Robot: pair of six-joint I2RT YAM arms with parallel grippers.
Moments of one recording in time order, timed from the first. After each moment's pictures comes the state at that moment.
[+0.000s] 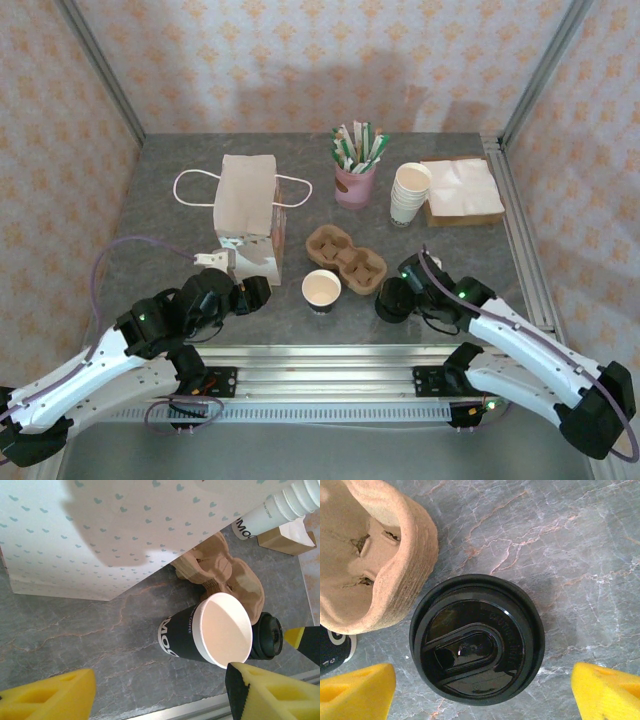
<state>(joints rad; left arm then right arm) -0.87 0.60 0.70 -0.83 -0.25 -0.97 0.70 0.86 0.63 -0.87 0.12 0.86</state>
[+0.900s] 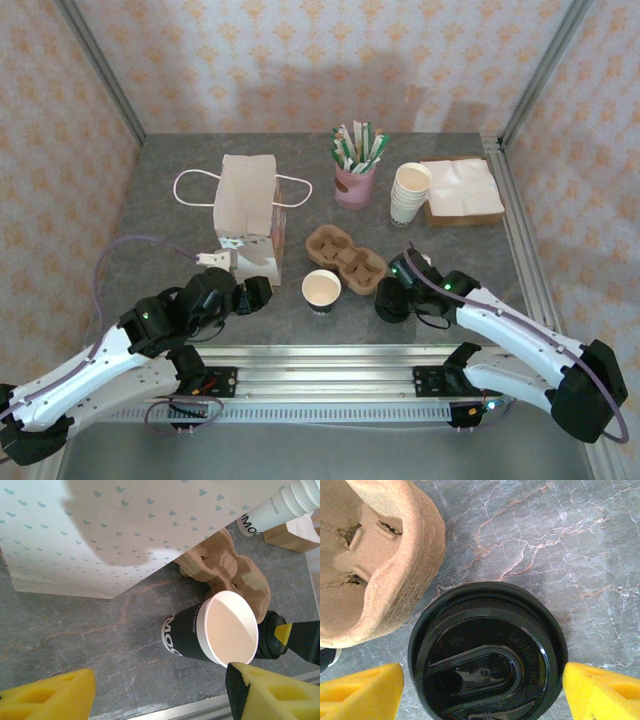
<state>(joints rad) -0.87 0.62 0.70 -0.83 -0.25 -0.97 0.70 0.98 0.62 -0.79 0.11 0.81</state>
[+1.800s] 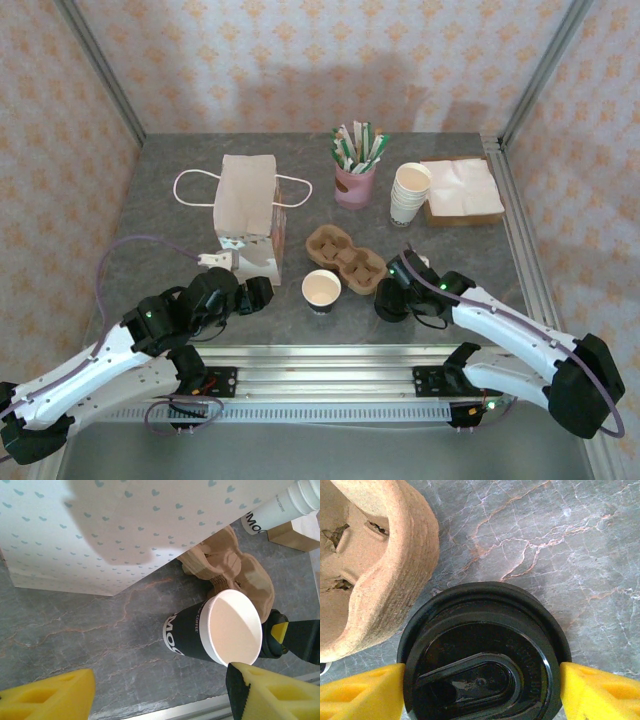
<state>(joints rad) -0.87 0.64 0.70 -0.82 -0.25 -0.99 0.70 1.01 0.60 -0.74 0.11 0.82</state>
